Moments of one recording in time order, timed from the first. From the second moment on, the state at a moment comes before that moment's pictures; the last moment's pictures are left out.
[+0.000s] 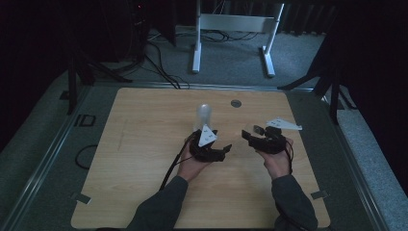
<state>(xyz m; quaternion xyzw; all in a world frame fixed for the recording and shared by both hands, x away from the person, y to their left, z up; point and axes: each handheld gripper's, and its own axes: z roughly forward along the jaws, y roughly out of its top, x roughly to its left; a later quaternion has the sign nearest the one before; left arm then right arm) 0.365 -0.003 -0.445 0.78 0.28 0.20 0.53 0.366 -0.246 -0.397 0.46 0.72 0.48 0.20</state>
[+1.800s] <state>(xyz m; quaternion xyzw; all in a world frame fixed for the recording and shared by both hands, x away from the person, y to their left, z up) 0.362 -0.041 -0.457 0.81 0.24 0.17 0.51 0.361 -0.253 -0.432 0.51 0.66 0.54 0.09</state>
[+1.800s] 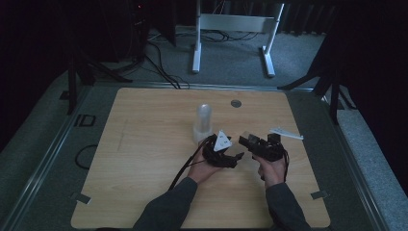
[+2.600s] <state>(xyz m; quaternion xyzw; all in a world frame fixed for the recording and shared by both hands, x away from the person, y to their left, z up) 0.360 -0.048 -0.463 0.81 0.23 0.17 0.51 0.363 -0.258 -0.437 0.52 0.63 0.58 0.03</state>
